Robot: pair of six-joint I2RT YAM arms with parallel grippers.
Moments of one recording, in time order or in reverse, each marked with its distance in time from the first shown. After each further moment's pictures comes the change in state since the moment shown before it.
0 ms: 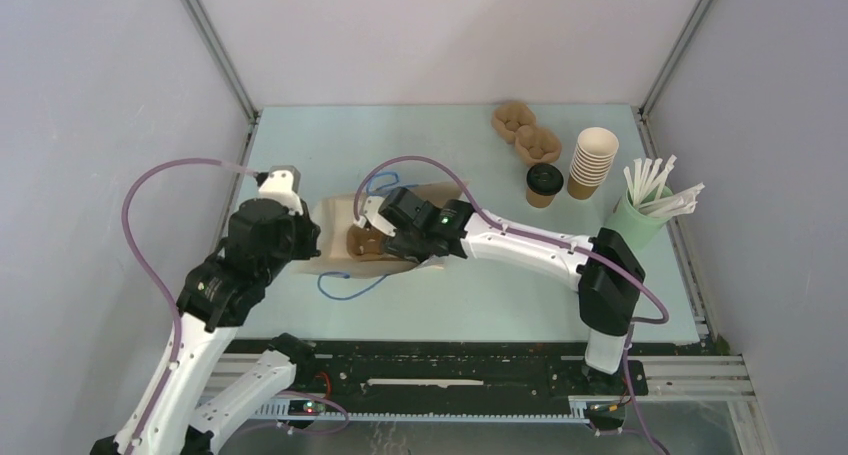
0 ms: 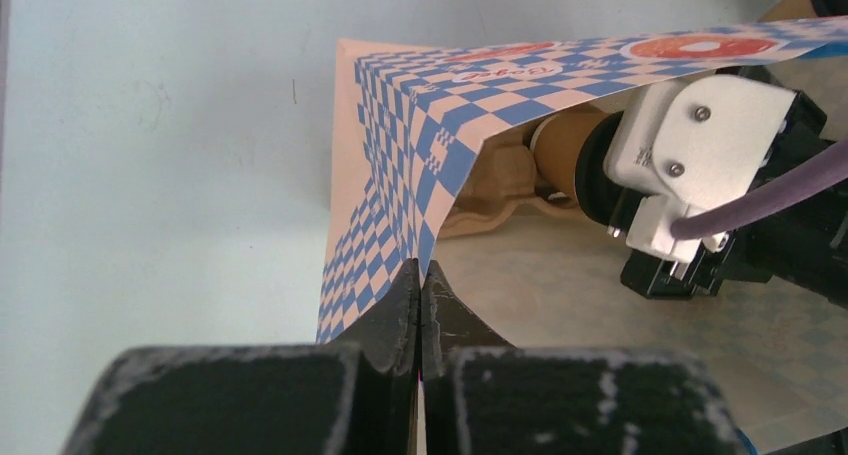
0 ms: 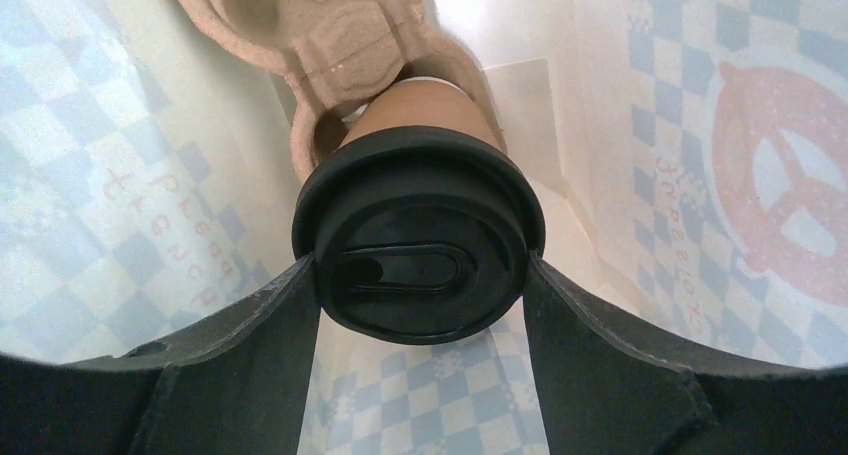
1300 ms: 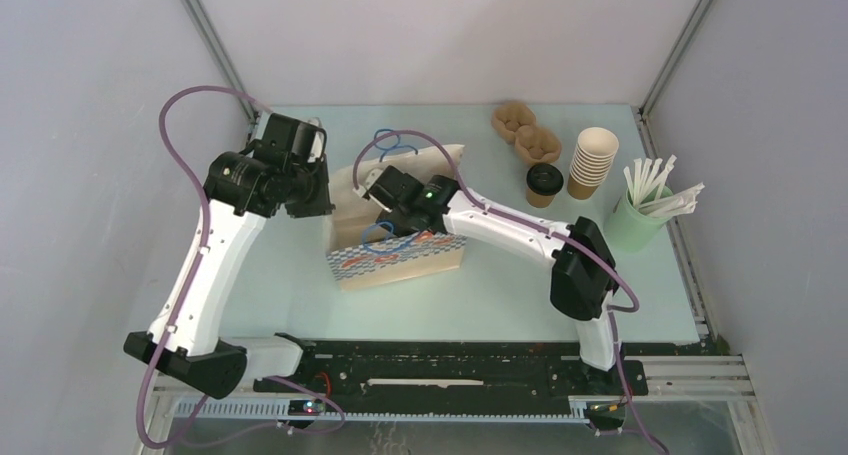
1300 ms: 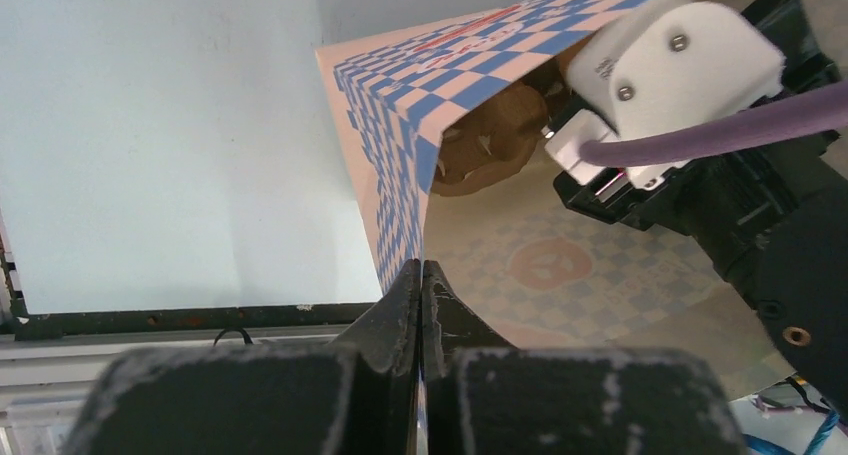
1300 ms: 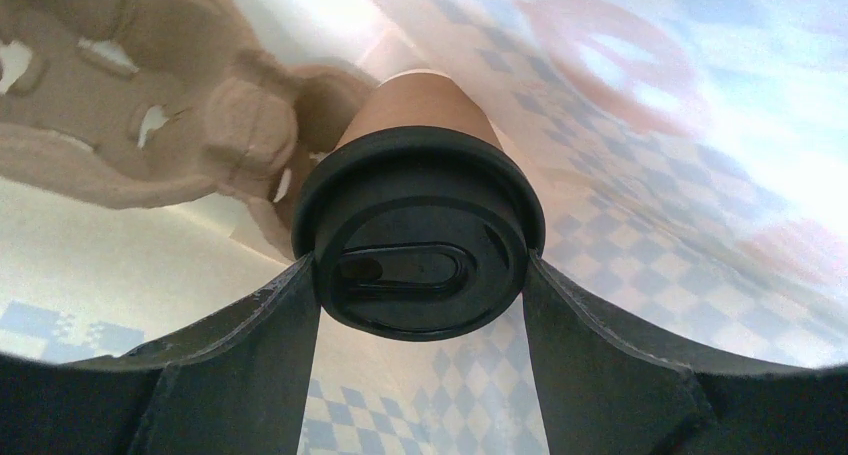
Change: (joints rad) left arm 0.061 0.590 0.631 -0.476 0.106 -0.113; right arm -0.060 0.179 0.293 -0.235 0.067 0.172
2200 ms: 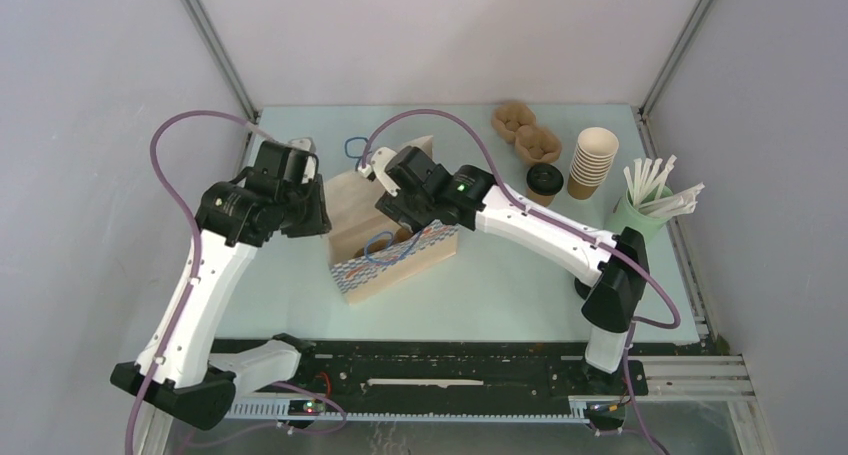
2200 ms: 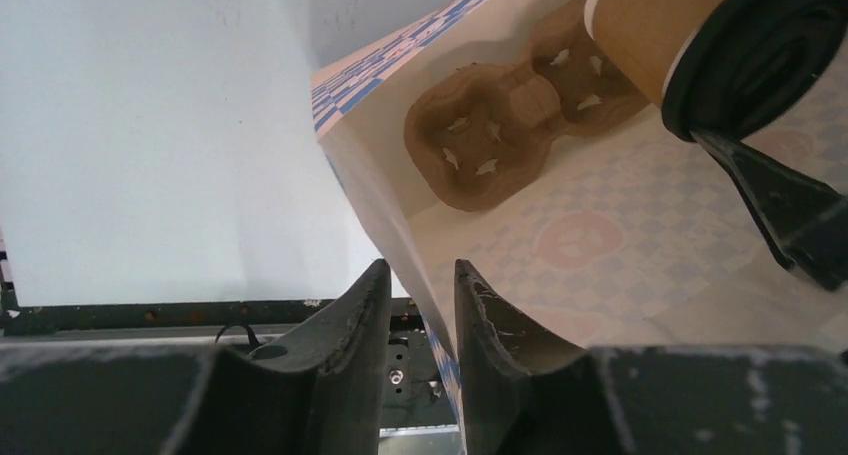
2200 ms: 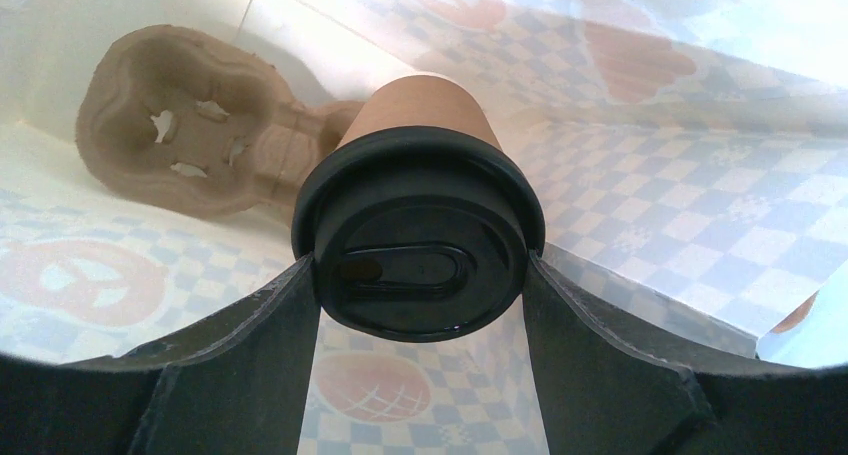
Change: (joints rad) left arm 0.000 -0.160 -0.190 0.066 -0.008 0.001; right arm -0.004 -0.179 -0.028 0.077 -0.098 -0.002
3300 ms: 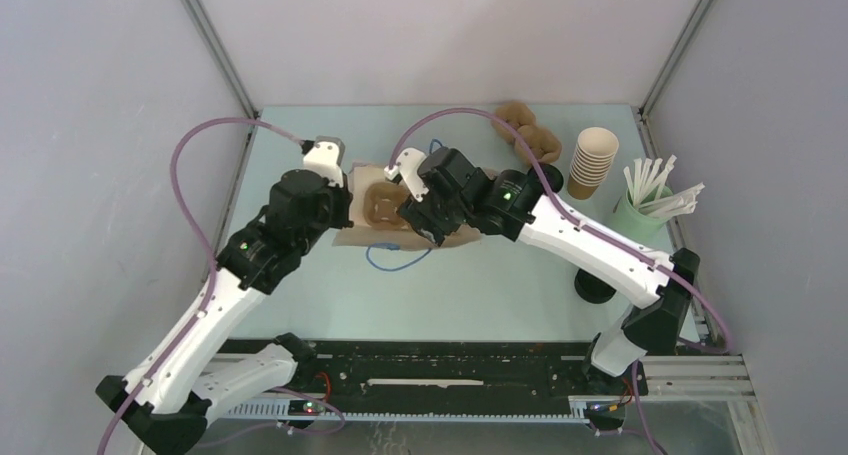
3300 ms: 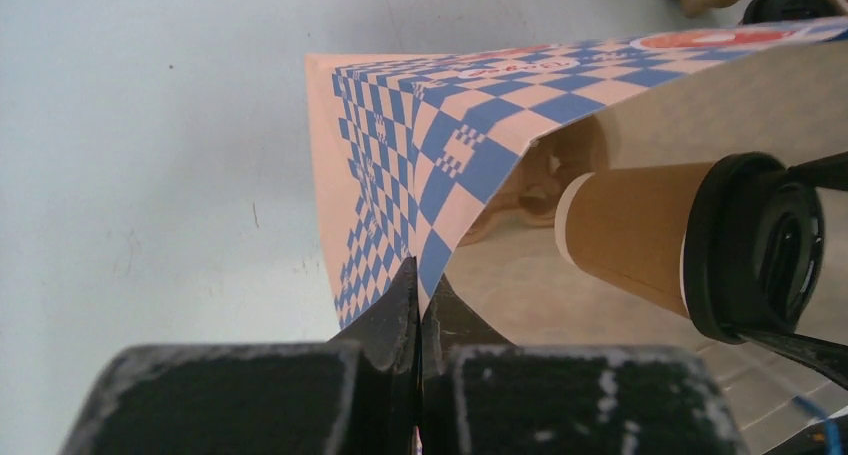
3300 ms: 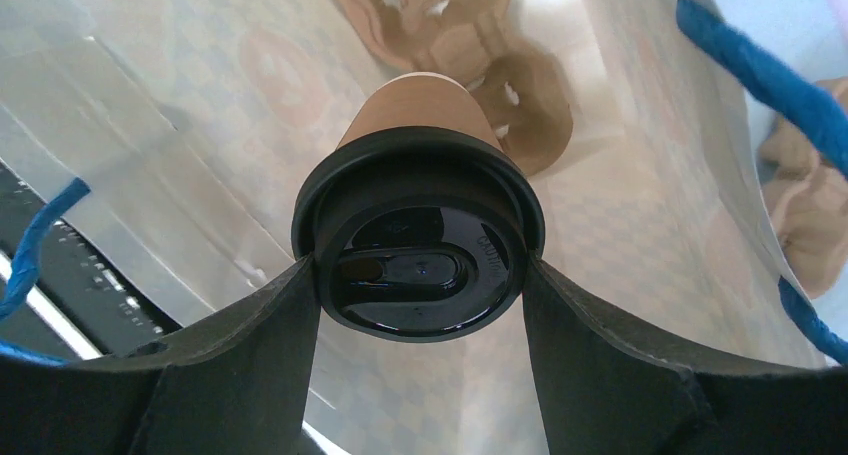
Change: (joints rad) left arm -0.212 -0.195 -0.351 0.656 -0.177 0.208; right arm 0.004 -0.226 -0.102 -0.085 -0.100 0.060
